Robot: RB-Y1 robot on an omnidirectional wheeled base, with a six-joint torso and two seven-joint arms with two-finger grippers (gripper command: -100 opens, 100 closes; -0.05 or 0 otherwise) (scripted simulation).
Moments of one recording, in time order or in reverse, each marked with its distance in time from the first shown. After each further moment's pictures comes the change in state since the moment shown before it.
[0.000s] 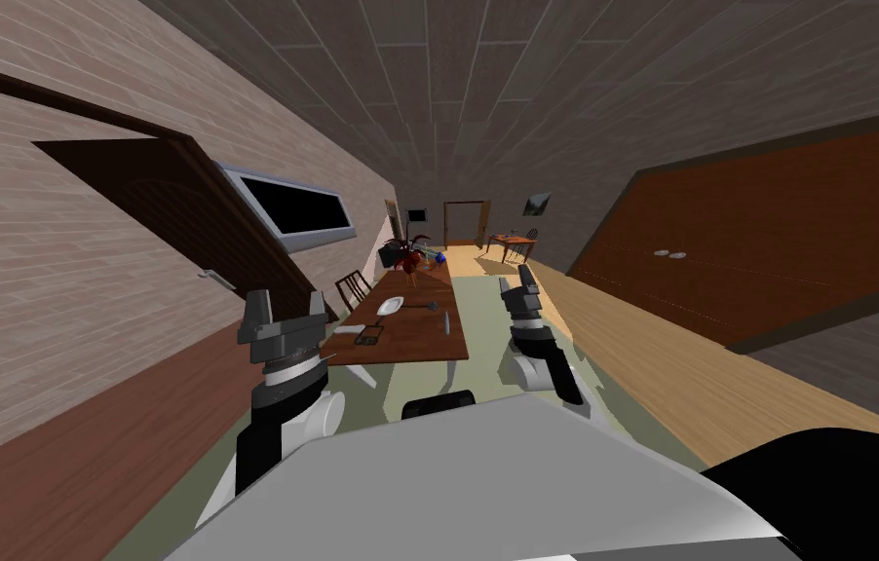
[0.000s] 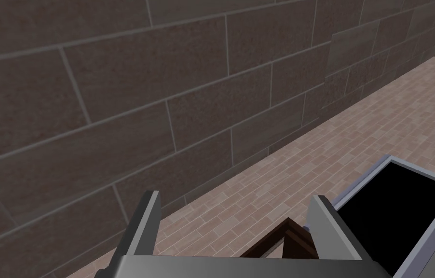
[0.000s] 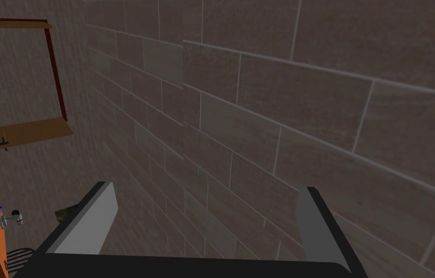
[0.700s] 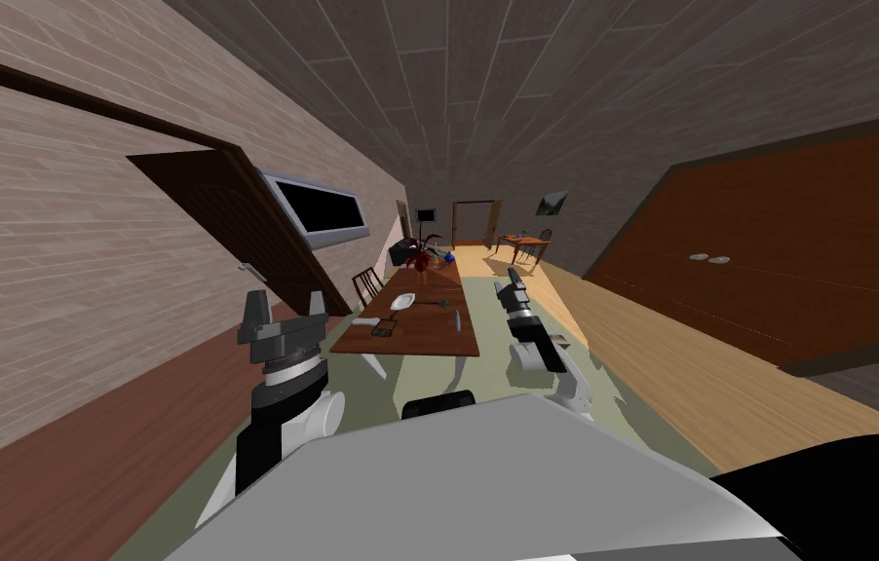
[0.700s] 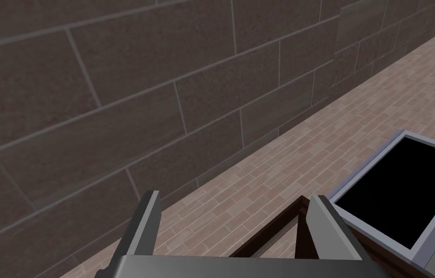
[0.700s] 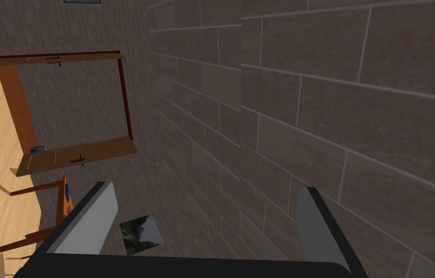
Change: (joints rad) left arm 0.000 0.000 0.000 0.000 0.000 0.000 0.000; right arm -0.137 -0.066 -0.084 0.159 0.035 0.161 -0.158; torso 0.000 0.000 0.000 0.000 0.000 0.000
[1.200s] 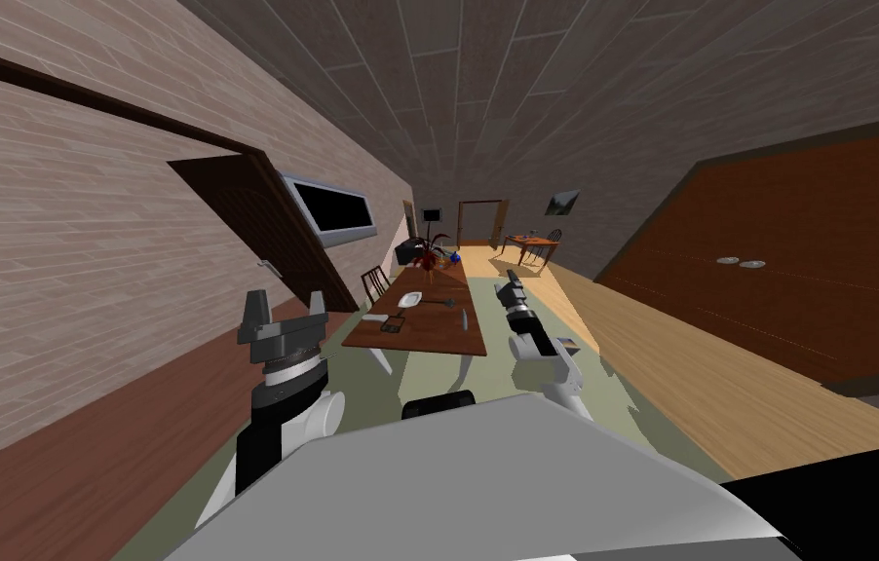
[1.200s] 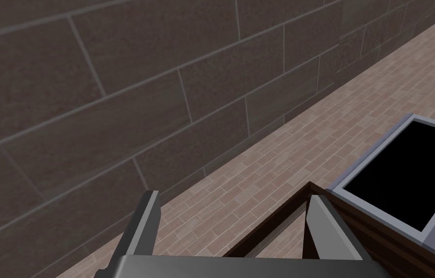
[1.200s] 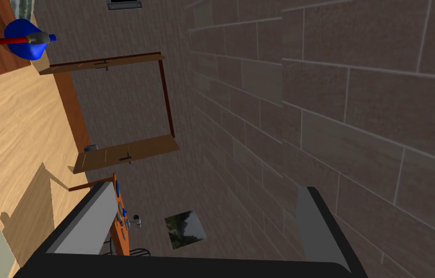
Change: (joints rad) left arm 0.000 0.000 0.000 0.000 0.000 0.000 0.000; right arm -0.090 -0.009 -0.057 0.099 0.015 0.119 -0.107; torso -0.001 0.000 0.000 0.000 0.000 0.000
